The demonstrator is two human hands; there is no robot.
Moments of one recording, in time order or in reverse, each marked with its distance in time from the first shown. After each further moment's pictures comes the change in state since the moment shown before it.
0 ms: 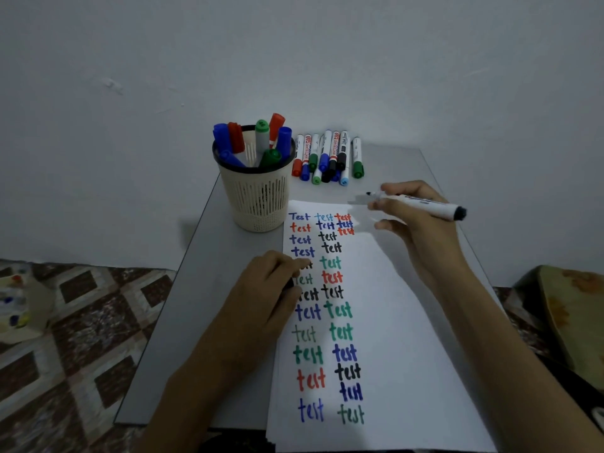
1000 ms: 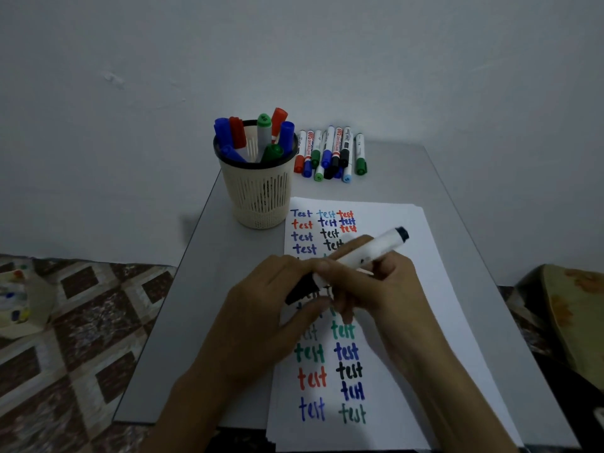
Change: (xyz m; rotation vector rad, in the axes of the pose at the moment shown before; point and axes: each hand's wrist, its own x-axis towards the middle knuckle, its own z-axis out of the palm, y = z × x) left_hand -0.002 0.018 -0.006 -0.002 0.098 0.161; right_hand -0.086 0.000 0.040 -0.054 -0.270 0.172
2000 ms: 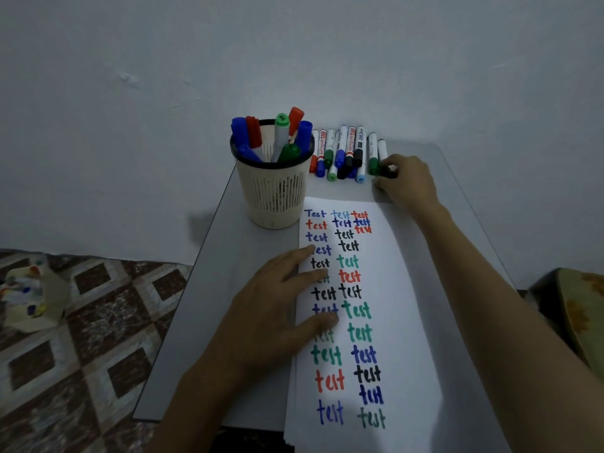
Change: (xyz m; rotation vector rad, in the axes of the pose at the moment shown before) left_hand -0.006 -0.020 0.000 0.054 -0.214 -0.254; right_hand 0.197 0.010 -0.087 -1.163 0.350 -0.052
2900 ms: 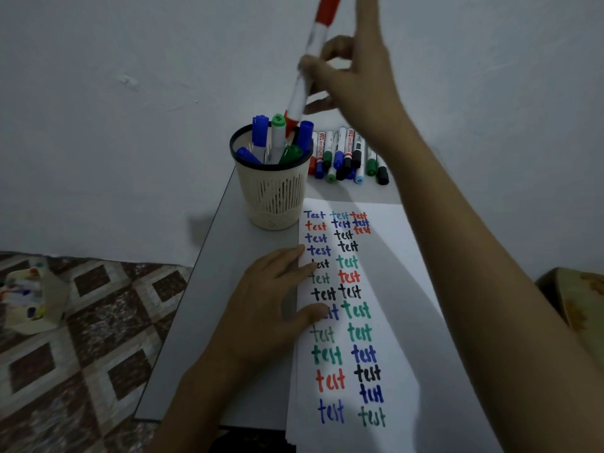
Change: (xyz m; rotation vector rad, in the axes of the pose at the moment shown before) left_hand 0.004 -0.007 0.001 0.032 0.040 -0.024; right_hand -0.035 -0.149 -0.062 0.722 0.051 -0.617
